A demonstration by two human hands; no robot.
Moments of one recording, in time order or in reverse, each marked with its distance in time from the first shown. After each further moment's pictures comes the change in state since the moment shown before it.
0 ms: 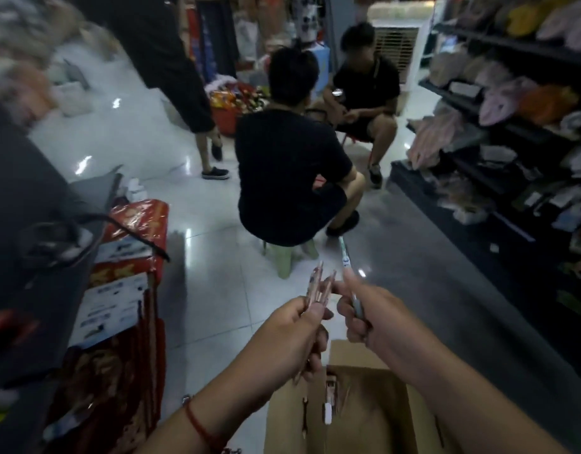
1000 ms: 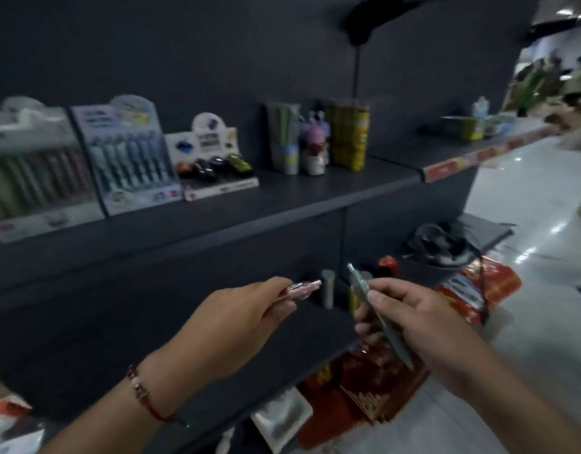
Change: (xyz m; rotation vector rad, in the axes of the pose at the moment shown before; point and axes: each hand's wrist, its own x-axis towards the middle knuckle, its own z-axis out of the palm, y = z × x) left_hand -0.533 -0.164 -0.204 0.950 1.262 -0.312; right_hand -0.197 0.095 0.459 -0.482 -1.191 -0.203
